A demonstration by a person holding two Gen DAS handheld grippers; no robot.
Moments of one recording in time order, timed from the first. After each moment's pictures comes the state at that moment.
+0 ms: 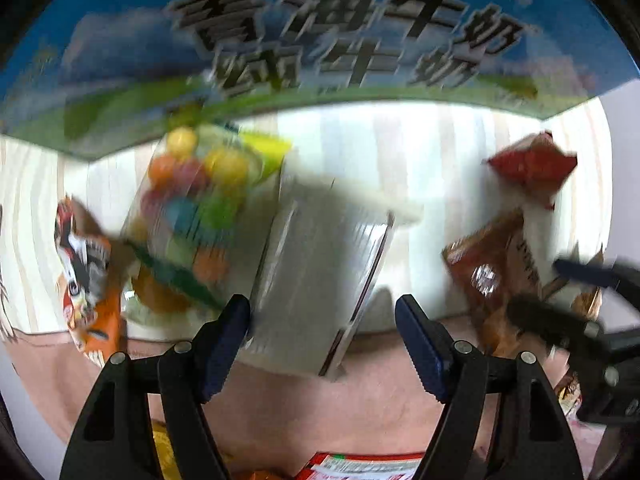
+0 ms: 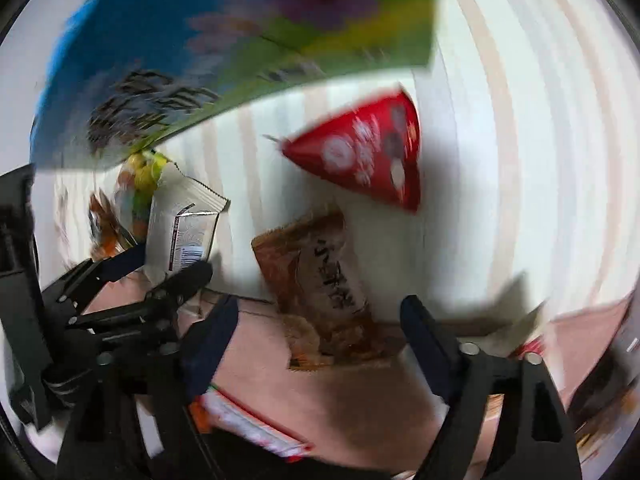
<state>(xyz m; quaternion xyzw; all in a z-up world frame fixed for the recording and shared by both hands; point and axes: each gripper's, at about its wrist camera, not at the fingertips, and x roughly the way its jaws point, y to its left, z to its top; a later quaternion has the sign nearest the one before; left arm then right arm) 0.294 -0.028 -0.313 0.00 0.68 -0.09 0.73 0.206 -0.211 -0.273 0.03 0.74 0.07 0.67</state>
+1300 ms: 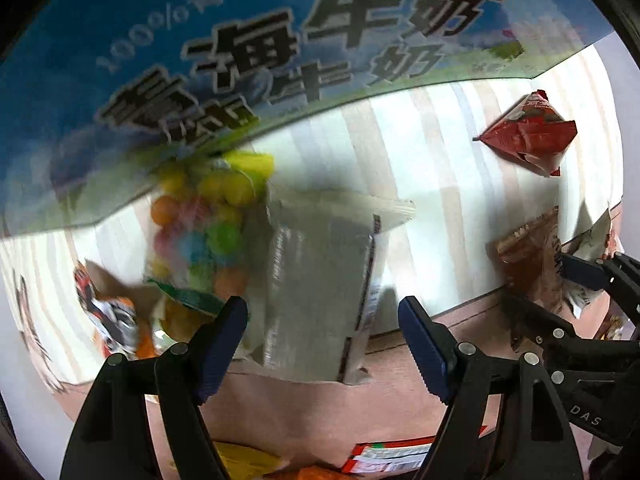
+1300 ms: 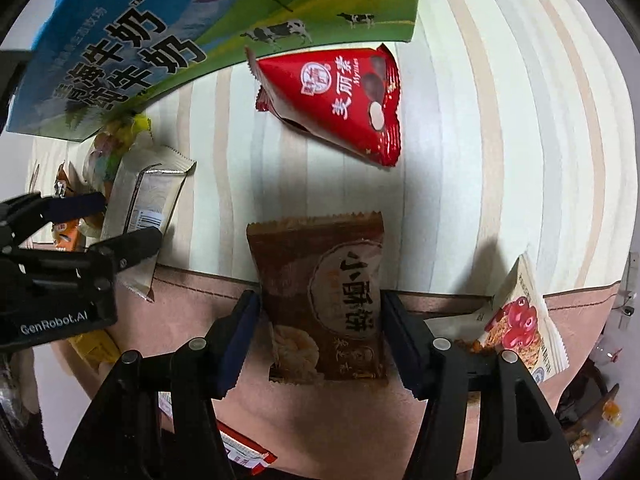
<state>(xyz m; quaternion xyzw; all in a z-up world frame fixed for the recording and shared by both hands) 0.321 -0.043 -0.306 0.09 0.69 -0.12 0.71 0.180 -0.240 -0.307 0.04 0.74 0.05 0.68</state>
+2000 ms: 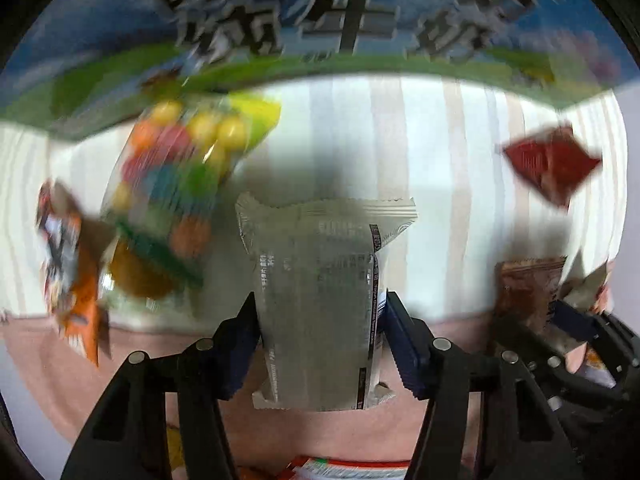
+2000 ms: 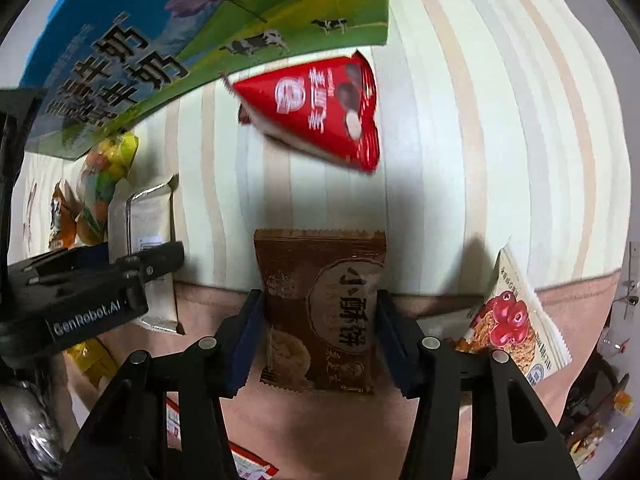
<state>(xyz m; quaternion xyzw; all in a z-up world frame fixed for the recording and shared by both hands) 0.304 -0.017 -0.322 0.00 0.69 -0.06 0.72 0.179 -0.263 -0.303 0.06 0.72 0.02 0.69</state>
